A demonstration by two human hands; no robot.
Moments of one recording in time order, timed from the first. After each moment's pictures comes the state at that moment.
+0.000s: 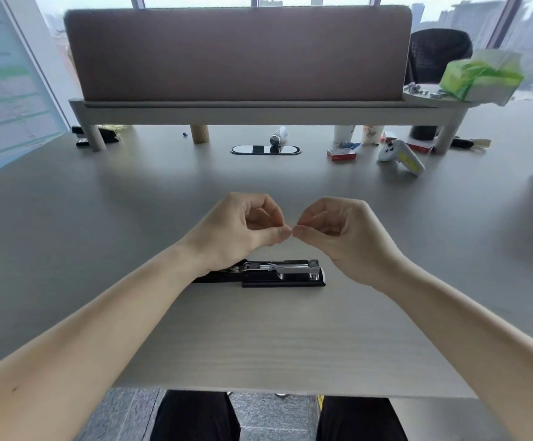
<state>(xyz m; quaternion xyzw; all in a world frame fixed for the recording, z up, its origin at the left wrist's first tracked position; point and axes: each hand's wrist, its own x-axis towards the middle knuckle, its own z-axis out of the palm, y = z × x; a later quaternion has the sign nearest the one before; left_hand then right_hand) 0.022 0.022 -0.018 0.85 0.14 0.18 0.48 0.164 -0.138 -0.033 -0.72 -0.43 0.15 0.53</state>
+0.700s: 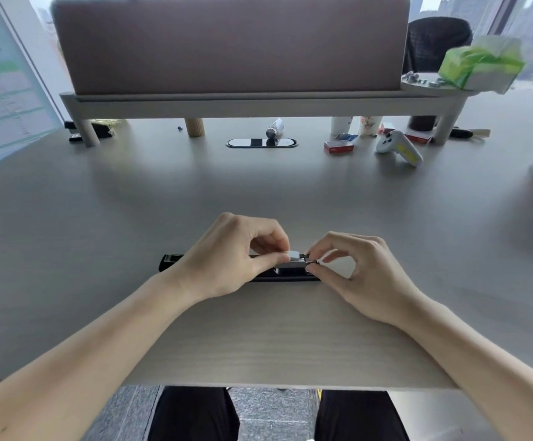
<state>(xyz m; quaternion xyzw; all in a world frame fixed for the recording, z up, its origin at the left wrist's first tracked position) 0.007 0.000 -0.034 0.93 0.08 0.20 0.31 0.161 -0.181 -0.067 -0.72 -0.56 -0.01 0.41</state>
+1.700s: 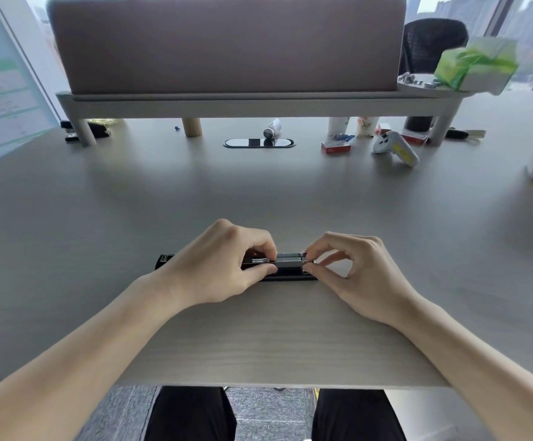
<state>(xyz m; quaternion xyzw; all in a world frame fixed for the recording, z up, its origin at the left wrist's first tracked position) -0.002 0.009 -0.041 0.96 0.06 0.17 0.20 0.157 -0.182 -0.064 -0.71 -0.55 0.02 0.43</state>
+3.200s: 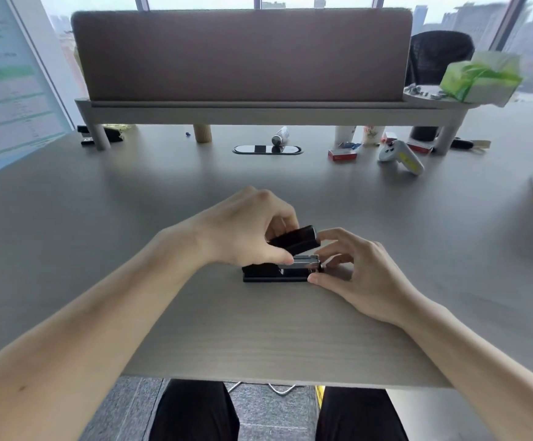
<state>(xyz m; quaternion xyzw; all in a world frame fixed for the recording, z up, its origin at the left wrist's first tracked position) 0.021 0.006 0.014 0.98 0.09 0.06 0.18 0.171 -0.177 -0.077 -0.74 -0.52 0.06 0.41</state>
